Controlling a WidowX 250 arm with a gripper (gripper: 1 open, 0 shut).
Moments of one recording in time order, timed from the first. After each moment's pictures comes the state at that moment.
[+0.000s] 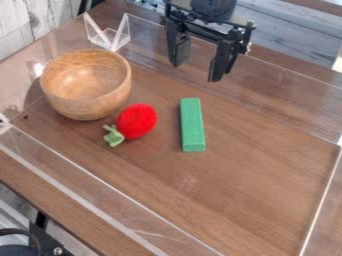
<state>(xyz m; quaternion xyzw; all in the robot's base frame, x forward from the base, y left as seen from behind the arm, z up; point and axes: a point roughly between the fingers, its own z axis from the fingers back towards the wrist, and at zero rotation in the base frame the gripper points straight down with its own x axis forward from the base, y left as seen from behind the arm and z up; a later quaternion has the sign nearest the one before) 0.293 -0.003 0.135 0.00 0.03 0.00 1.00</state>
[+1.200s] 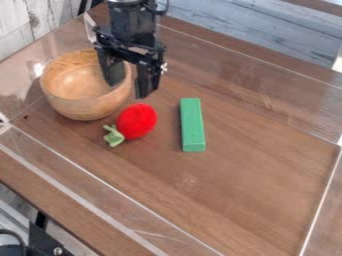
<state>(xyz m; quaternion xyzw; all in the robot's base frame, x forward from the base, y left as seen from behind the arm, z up) 0.264 0.084 0.088 -0.03 0.02 0.00 1.00</state>
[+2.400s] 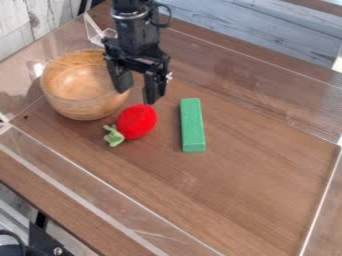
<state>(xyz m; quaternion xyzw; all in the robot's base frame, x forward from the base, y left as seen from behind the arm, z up) 0.282 0.082 0.073 -0.03 -0.01 -0.01 1.00</state>
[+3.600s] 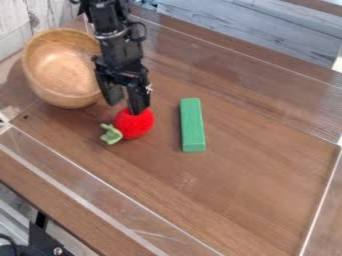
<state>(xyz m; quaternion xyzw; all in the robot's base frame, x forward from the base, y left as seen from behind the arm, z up) 0.278 0.114 0.040 -0.08 -0.01 -0.03 1.00</state>
